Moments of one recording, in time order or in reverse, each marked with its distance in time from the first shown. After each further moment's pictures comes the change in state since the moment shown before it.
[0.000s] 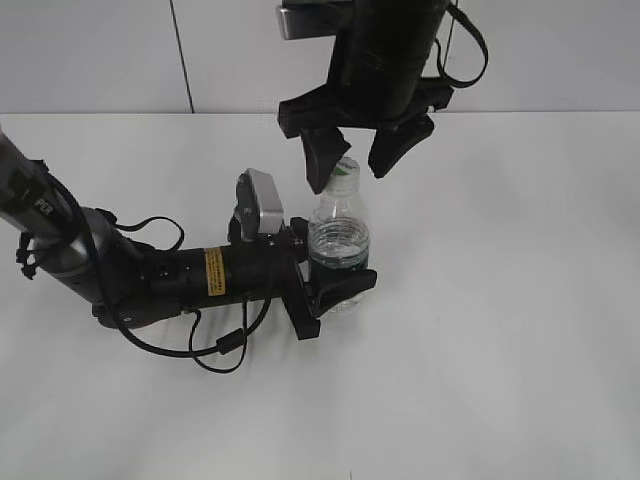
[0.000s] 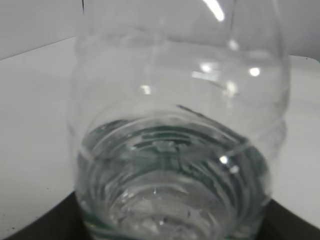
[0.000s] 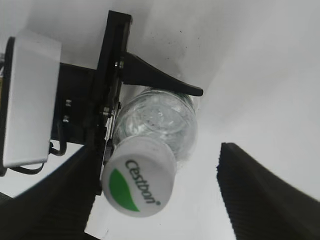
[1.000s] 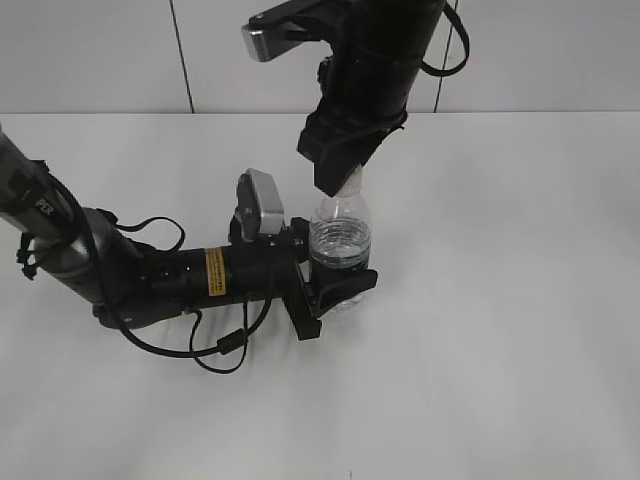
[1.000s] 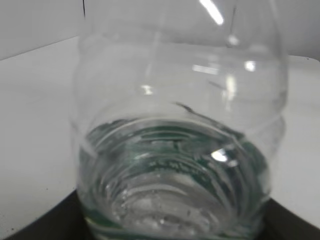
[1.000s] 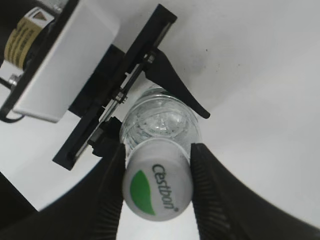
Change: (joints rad) left arm -0.003 0.000 0.000 -0.003 0.001 0.000; right arm 0.002 0.001 0.000 0.021 -0.004 -0.498
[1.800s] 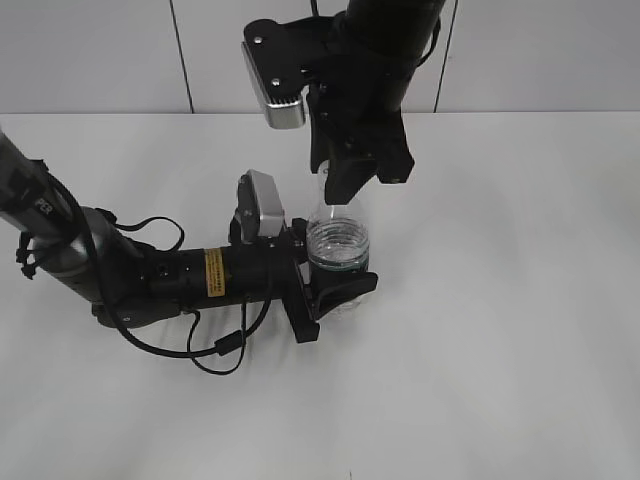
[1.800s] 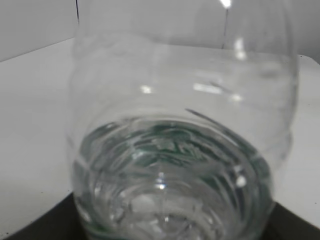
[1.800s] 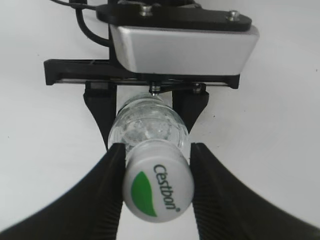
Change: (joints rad) left arm 0.002 0.000 0.000 0.026 -0.005 0.009; right arm -0.003 0.000 0.000 0.079 0.008 -0.970
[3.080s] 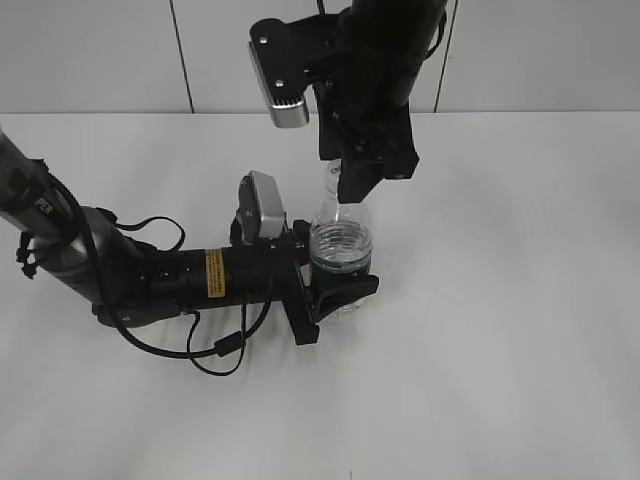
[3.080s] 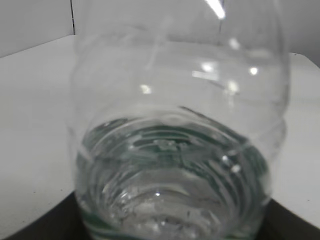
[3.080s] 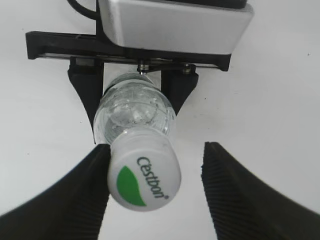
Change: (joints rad) left arm 0.000 0.000 -0.003 0.017 0.003 -0.004; right arm 0.003 -0.008 0.000 -0.070 -0.003 0.041
